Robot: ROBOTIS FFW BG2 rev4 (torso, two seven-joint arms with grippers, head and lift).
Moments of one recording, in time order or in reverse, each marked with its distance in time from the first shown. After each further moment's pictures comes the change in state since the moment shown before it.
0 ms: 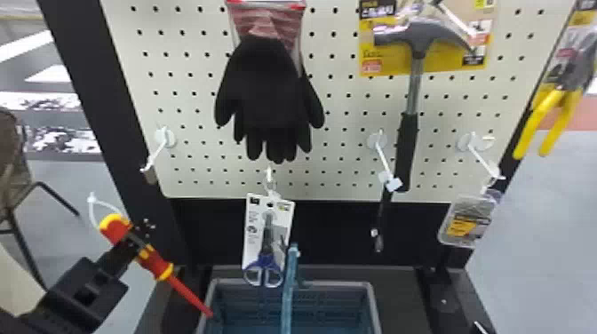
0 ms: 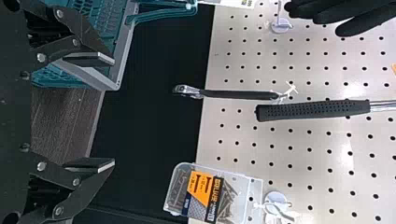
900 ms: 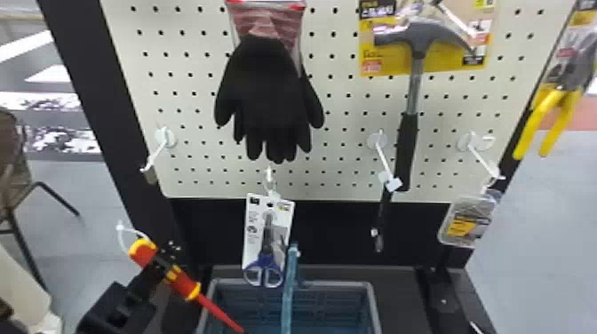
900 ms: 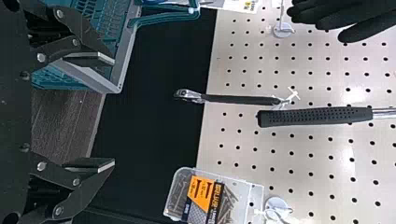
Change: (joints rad) left arm 0.061 0.077 -0.163 0.106 0.056 -0.217 -0.010; right arm -0.002 0.024 -0.002 0.007 0.029 -0.006 0.023
